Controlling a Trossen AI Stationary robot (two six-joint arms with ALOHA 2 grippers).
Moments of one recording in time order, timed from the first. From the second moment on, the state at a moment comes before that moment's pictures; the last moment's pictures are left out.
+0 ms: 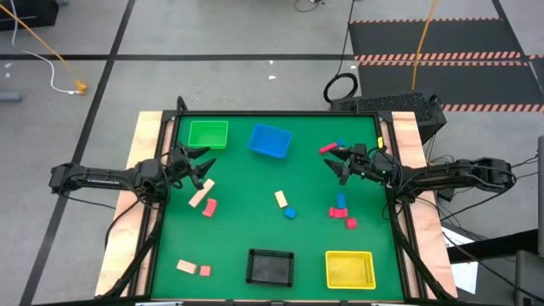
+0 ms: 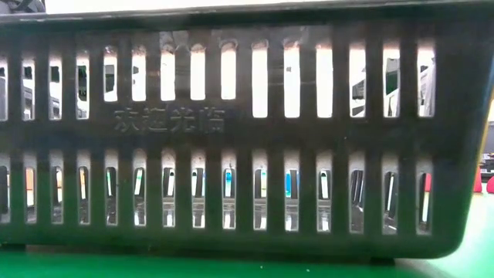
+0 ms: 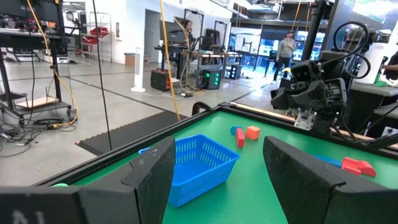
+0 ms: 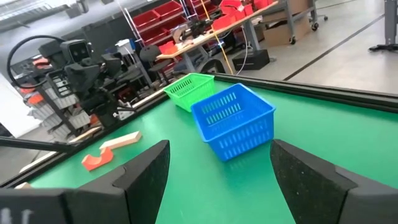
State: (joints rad) left arm 0.01 0.30 0.01 0.36 -0.48 -0.08; right arm -0.26 0.91 0.01 0.83 0.17 0.43
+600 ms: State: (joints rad) left arm 0.01 0.30 0.01 0.36 -0.48 -0.08; right arm -0.25 0.91 0.01 0.95 0.15 0.44
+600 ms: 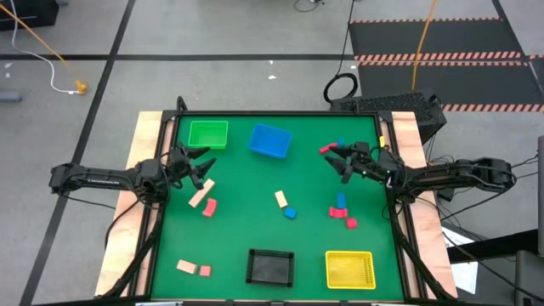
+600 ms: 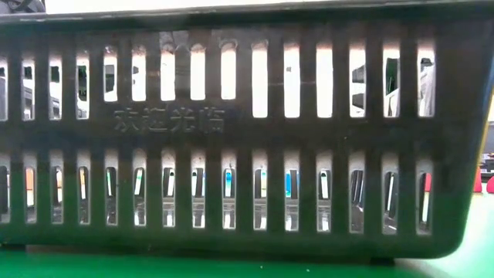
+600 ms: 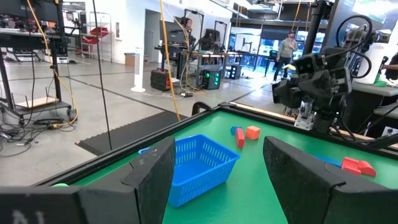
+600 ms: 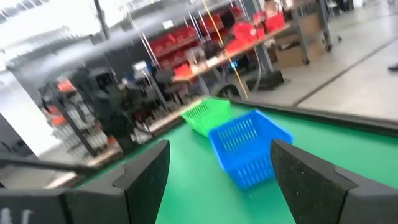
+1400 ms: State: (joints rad) left arm 0.01 0.30 0.01 0.36 -0.48 -0.08; right arm -0.25 0.91 0.28 0.68 0.24 0.25
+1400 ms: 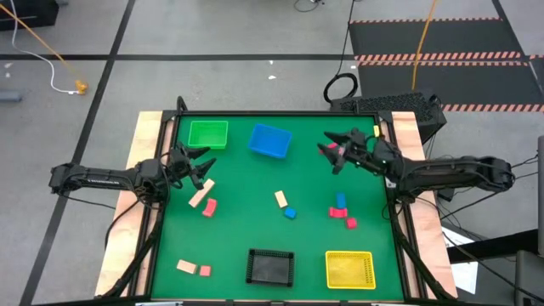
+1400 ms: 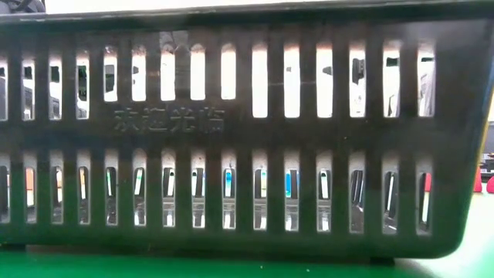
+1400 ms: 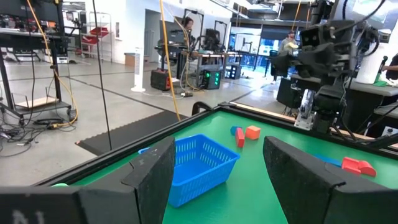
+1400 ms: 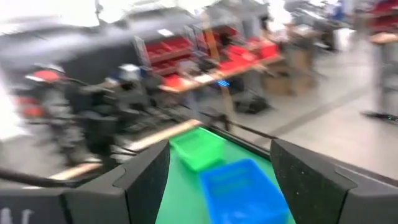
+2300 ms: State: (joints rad) left arm 0.01 0.30 0.01 0.36 -0.48 -0.08; right arm -0.28 1.15 0.57 -0.24 0.65 1.02
